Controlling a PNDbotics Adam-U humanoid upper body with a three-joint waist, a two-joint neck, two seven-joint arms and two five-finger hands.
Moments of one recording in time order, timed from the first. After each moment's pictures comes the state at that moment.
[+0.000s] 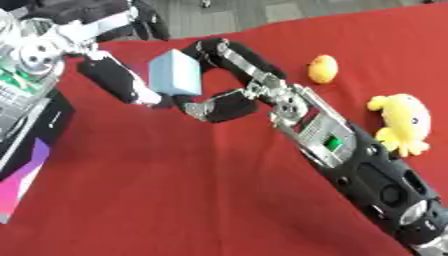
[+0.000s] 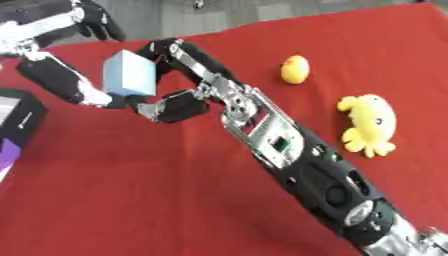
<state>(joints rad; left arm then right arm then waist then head) -0.99 0.55 -0.51 -1.69 -0.55 0.37 -0.53 -0.78 -0.30 0.51 -1.63 0.11 0.14 0.08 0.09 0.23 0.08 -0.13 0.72</state>
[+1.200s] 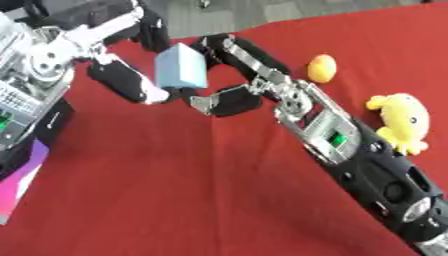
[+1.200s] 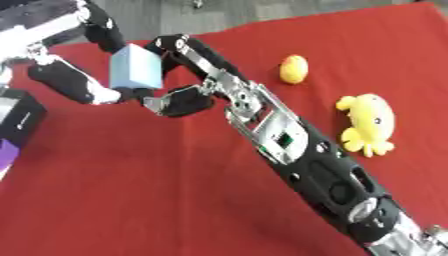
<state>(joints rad) -0.98 0.53 -0.53 -1.68 -0.49 0.39 -0.44 -0.78 -0.31 0.49 -1.63 0.11 0.15 0.09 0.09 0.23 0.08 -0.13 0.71</state>
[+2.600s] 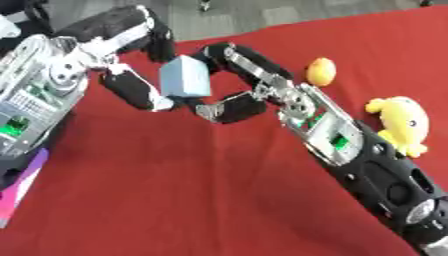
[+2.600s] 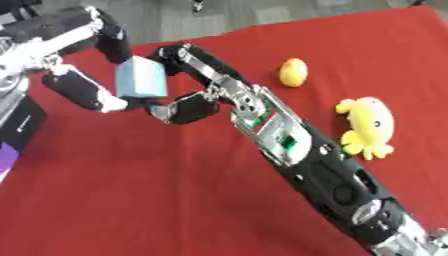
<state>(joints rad) -0.98 0.50 -0.54 -1.64 -0.56 0.34 -0.44 -0.78 -0.33 0.49 -1.61 0.11 0.08 0.19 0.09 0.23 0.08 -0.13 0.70</state>
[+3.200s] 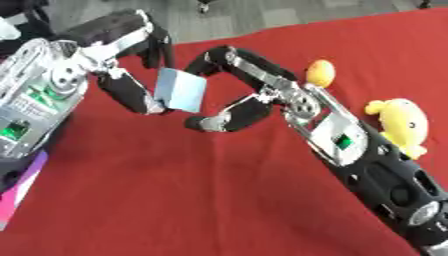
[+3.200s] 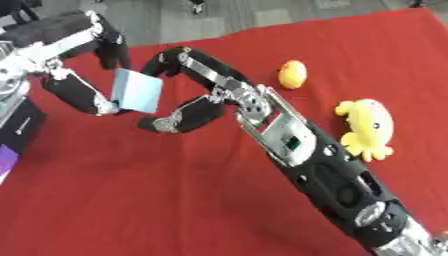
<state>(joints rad) -0.98 0.50 -0.54 -1.64 -0.57 0.34 -0.44 -0.77 -0.34 0.47 -1.61 0.14 0.01 0.25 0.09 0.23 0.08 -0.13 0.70</state>
